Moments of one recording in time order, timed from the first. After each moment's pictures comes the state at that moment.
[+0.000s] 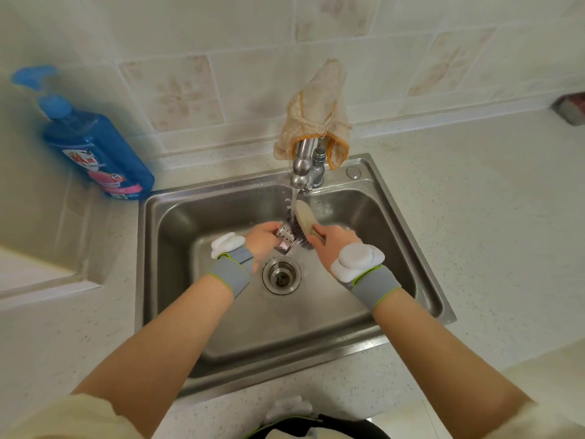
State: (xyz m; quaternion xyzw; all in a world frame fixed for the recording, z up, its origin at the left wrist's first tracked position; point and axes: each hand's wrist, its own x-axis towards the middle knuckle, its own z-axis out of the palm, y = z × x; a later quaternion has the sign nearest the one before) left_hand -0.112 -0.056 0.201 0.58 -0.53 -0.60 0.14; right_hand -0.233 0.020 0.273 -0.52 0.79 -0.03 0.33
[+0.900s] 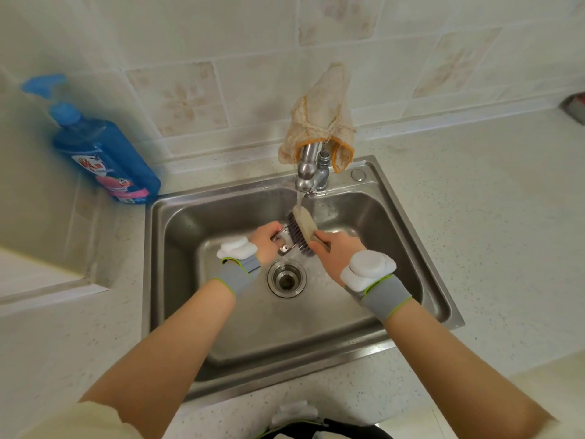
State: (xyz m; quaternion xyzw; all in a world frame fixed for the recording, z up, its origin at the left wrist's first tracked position) left_hand -0.102 -0.062 0.196 0.56 -0.71 -0.43 0.08; right_hand -0.233 0.023 0.268 -0.51 0.78 -0.06 0.36
